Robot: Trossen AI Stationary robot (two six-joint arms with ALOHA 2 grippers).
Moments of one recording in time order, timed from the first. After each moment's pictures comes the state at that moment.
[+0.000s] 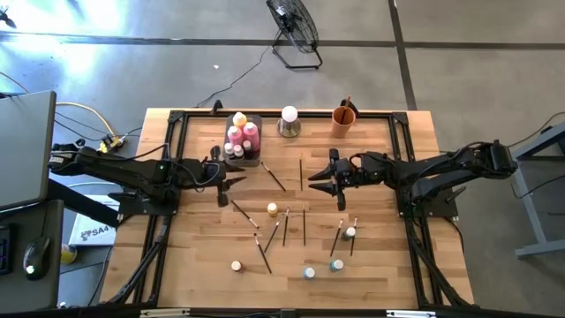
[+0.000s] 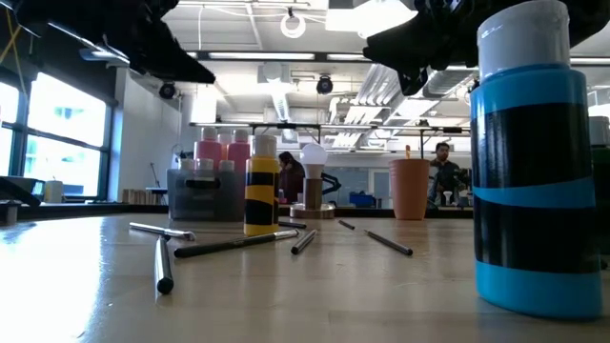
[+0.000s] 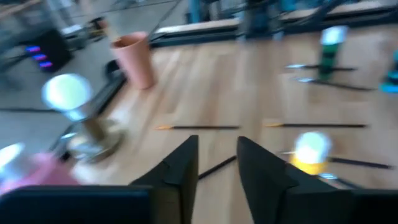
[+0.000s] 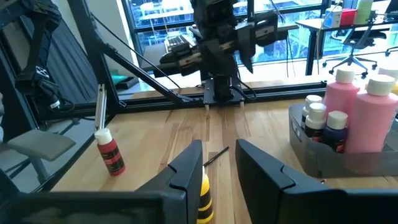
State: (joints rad) left arm -0.09 0.82 0.49 0.02 -0.38 0.07; right arm -0.04 1.20 0.49 0.62 -0.13 0.13
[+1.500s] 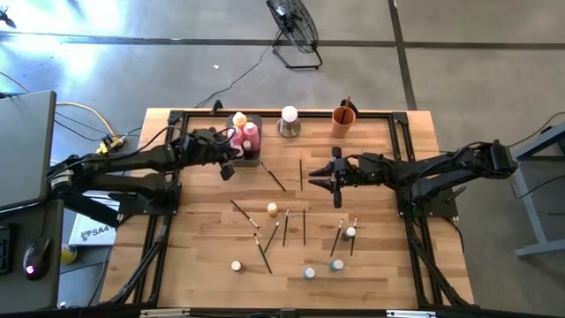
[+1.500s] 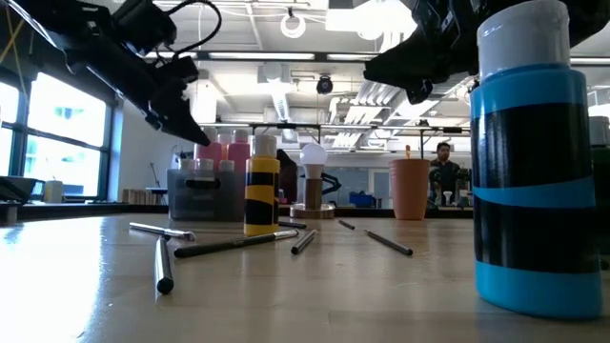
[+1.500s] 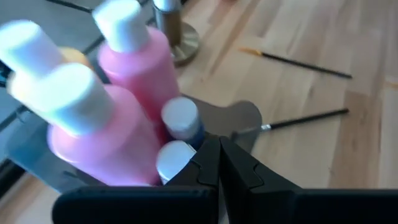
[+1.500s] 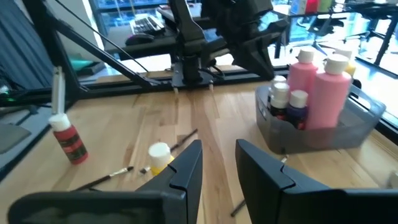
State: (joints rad) left arm 0.43 0.94 0.49 -0.08 -0.09 0.04; right arm -0.04 1.20 0.49 0.54 0.00 0.10
